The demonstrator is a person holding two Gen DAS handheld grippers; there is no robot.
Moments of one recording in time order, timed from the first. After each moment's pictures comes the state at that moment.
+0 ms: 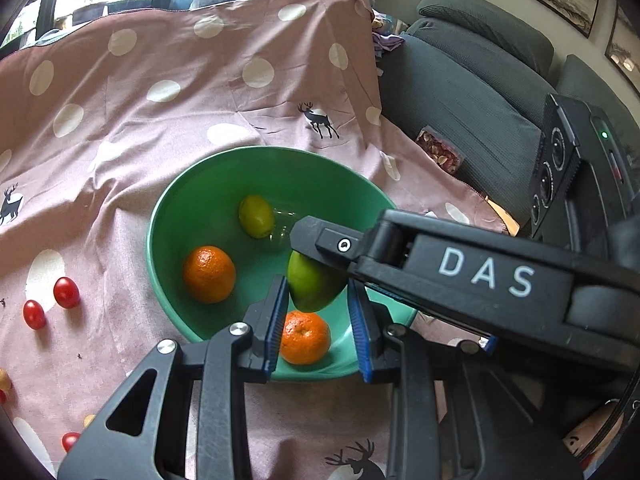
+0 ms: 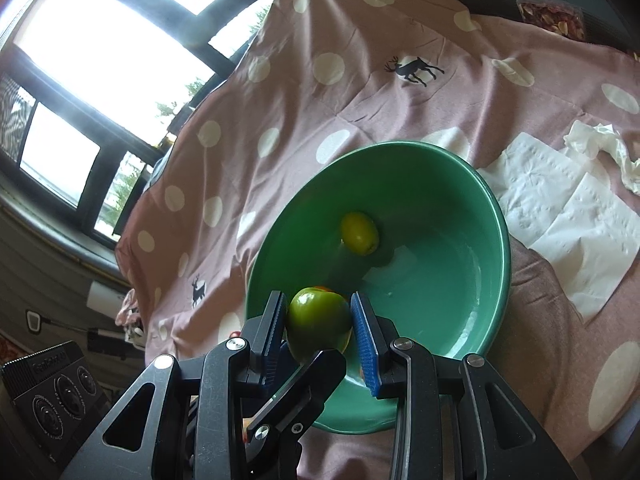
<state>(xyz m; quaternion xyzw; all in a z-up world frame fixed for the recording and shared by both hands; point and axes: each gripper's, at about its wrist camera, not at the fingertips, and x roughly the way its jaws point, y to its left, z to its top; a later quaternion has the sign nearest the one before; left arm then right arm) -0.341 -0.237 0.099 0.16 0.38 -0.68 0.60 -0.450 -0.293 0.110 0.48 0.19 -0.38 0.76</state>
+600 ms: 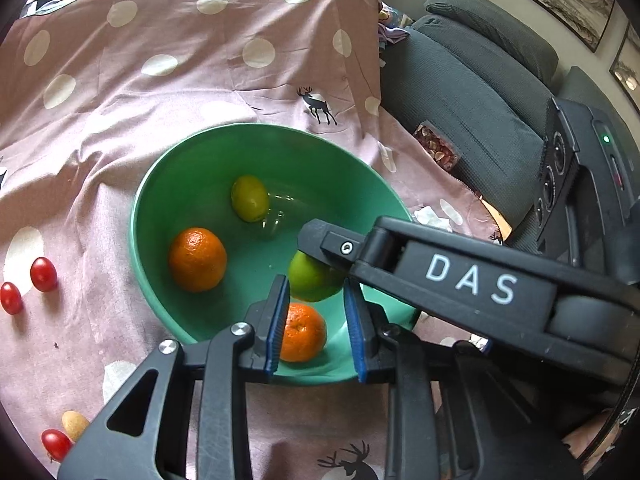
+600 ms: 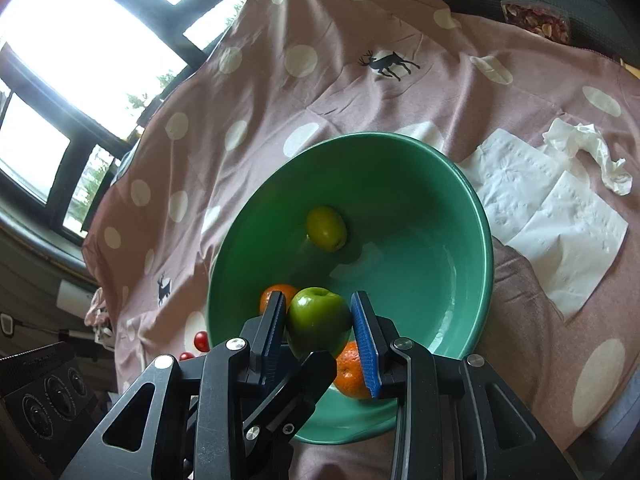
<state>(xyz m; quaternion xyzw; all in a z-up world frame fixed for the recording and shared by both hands) -0.337 -0.243 0.085 0.14 0.42 -0.68 0.58 -0.445 -0.298 0.103 0.47 0.23 -0.43 0.74</state>
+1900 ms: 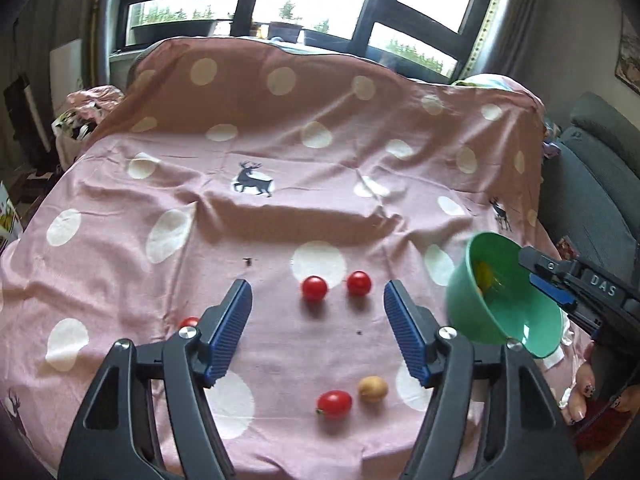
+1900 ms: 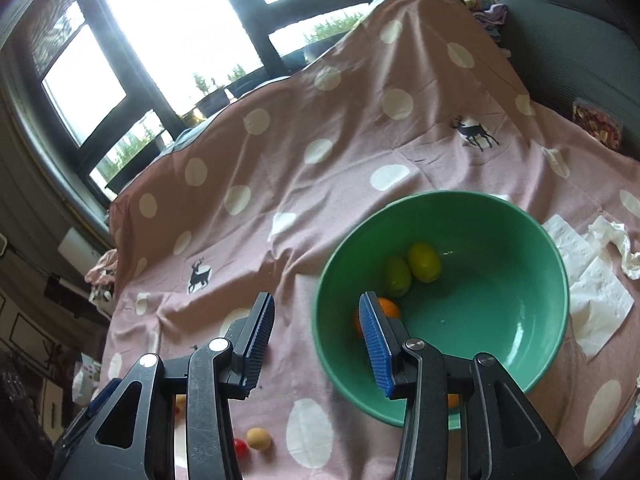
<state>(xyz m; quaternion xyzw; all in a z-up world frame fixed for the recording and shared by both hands) -0.177 -0.087 0.116 0.06 0.37 -0.46 0.80 -0.366 -0.246 0.149 0.34 0.23 -0.40 0.82</state>
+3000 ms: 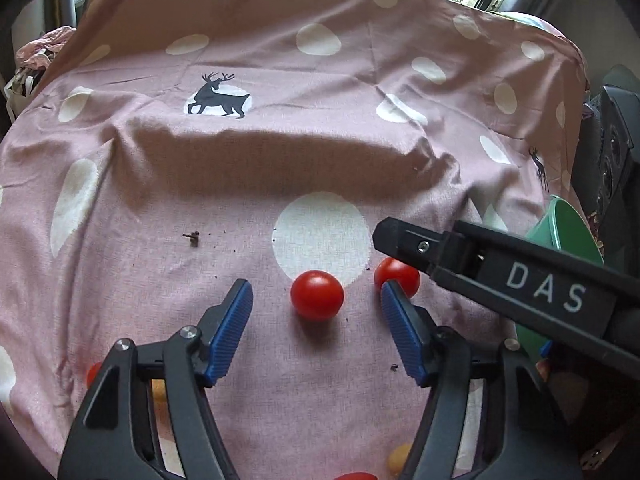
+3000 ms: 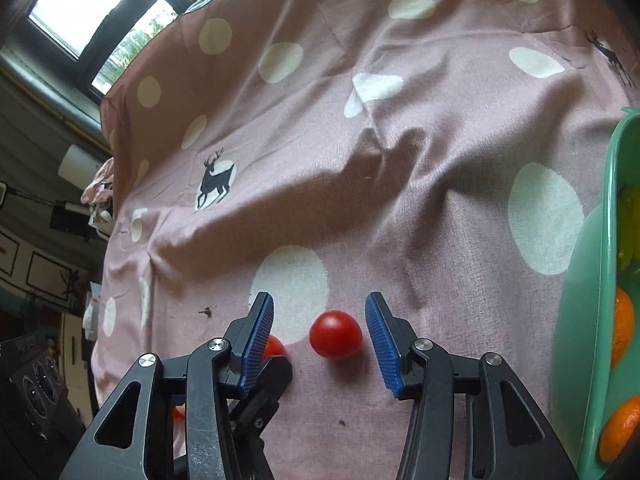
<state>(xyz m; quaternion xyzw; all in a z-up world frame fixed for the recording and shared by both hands) -0.134 -0.181 0.031 0.12 0.48 -0.46 0.74 -0.224 -0.288 0.051 0.40 0.39 -0.28 0.78</state>
